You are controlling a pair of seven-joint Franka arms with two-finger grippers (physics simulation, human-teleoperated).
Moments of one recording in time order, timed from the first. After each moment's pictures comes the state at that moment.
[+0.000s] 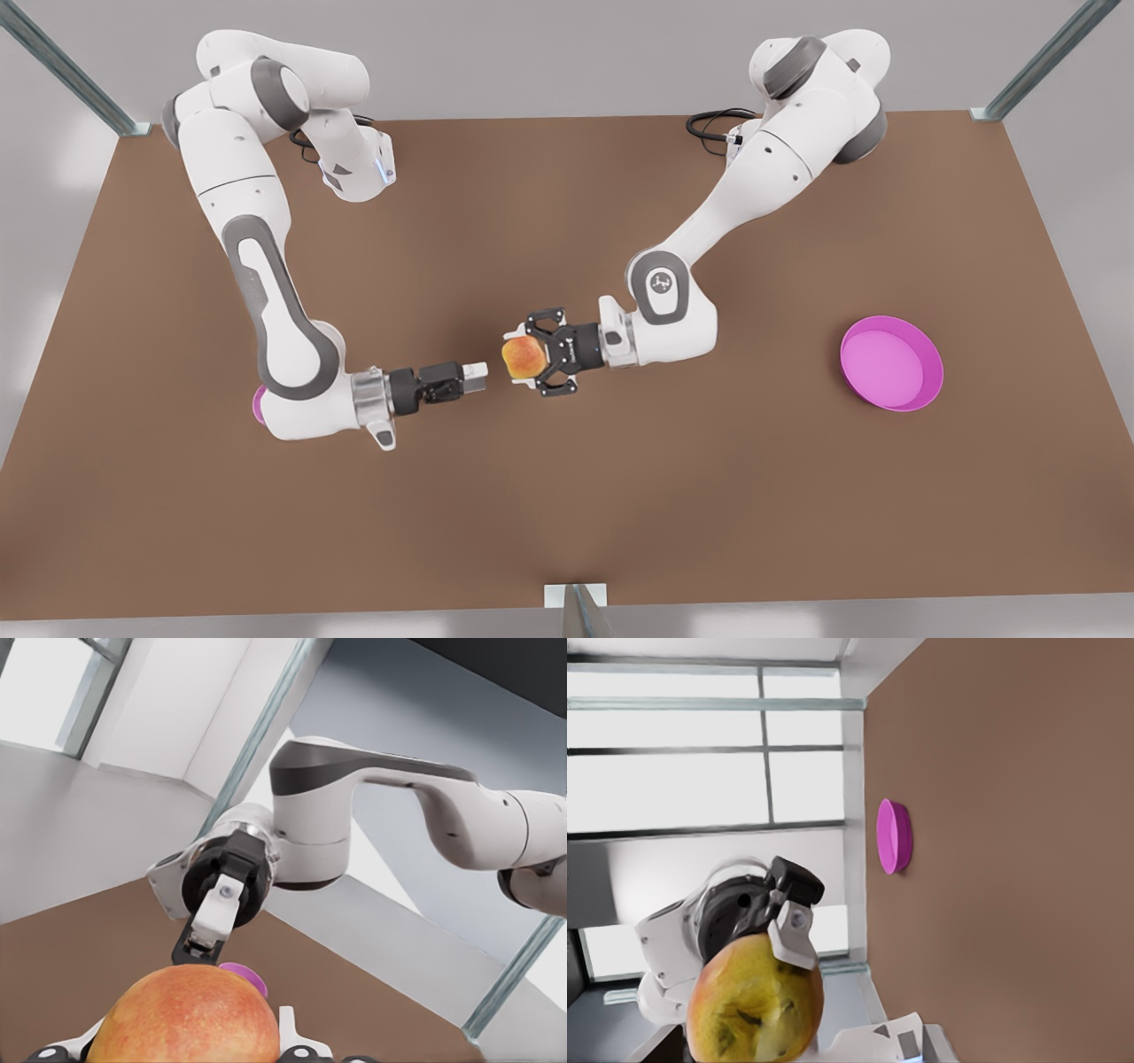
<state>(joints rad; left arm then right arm) -0.22 0.77 -0.62 -1.39 -1.45 2.52 1.60 -0.03 0.70 0.35 -1.46 1.25 1.77 -0.48</state>
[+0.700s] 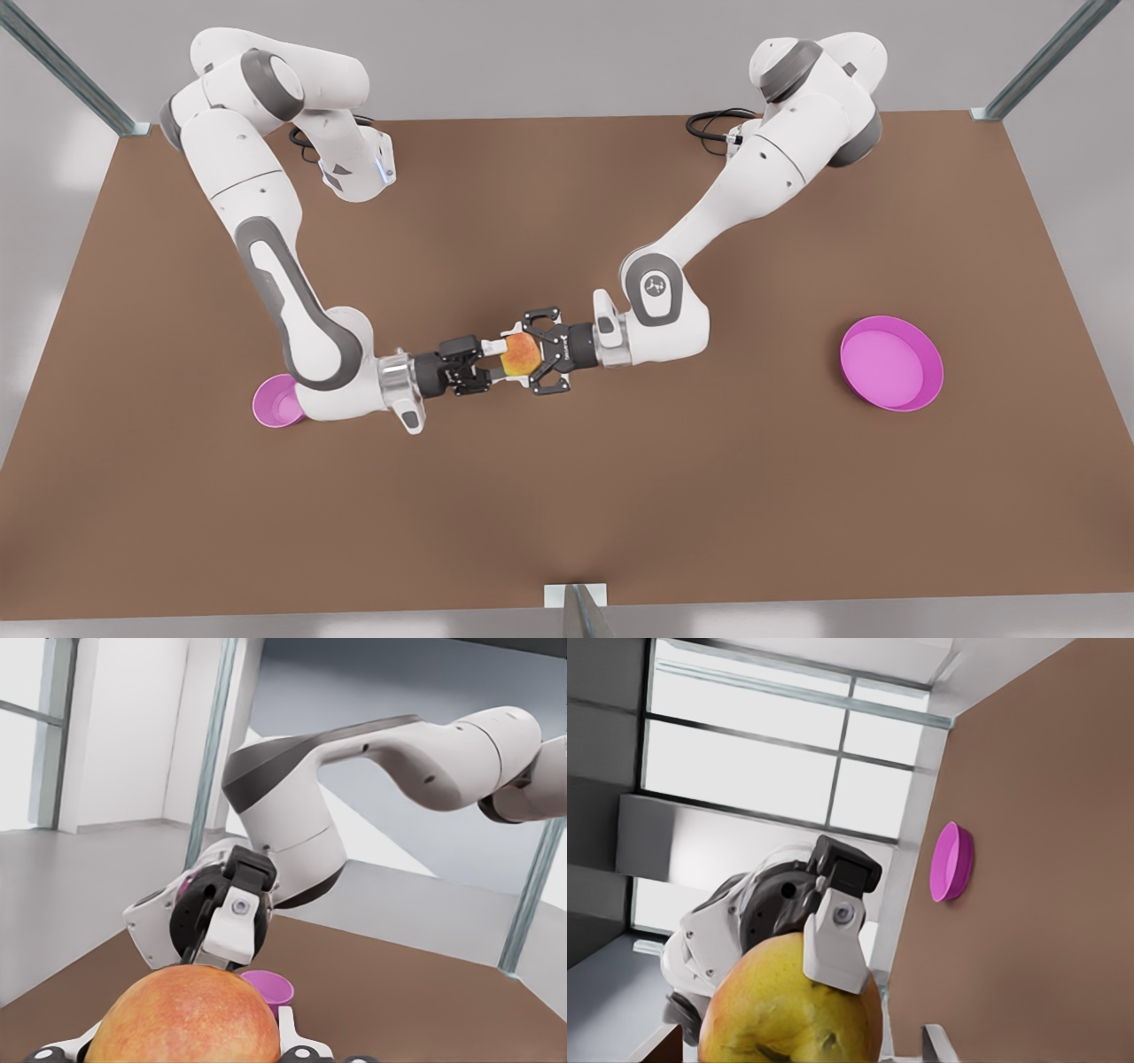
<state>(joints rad) -0.23 0.79 -0.62 -1.39 -1.49 2.52 1.94 -0.09 0.69 0.48 -1.58 1.37 1.85 -0.83</state>
